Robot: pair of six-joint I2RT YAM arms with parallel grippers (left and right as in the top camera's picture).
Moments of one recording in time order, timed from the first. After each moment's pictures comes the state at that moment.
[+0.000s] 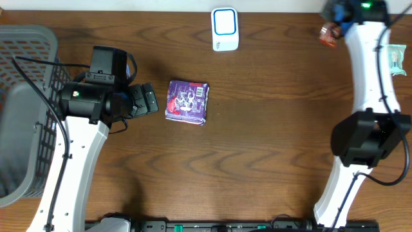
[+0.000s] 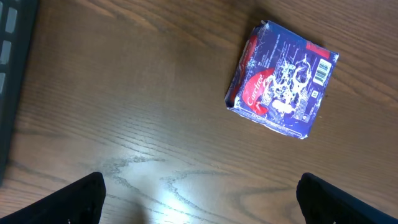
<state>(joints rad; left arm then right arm) -0.13 1.37 1.40 -1.21 0.00 -0.40 -0.08 2.20 2.28 -0.91 0.27 0.35</state>
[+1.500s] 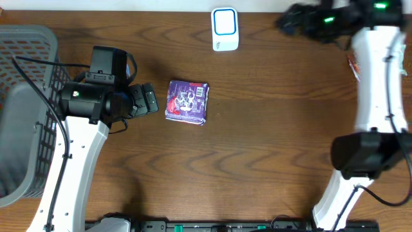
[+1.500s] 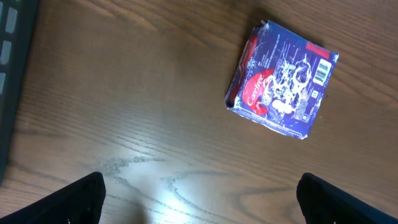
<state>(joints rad) -0.13 1.37 1.40 -1.21 0.00 -0.40 0.03 2.07 2.29 -1.27 -0.60 0.10</state>
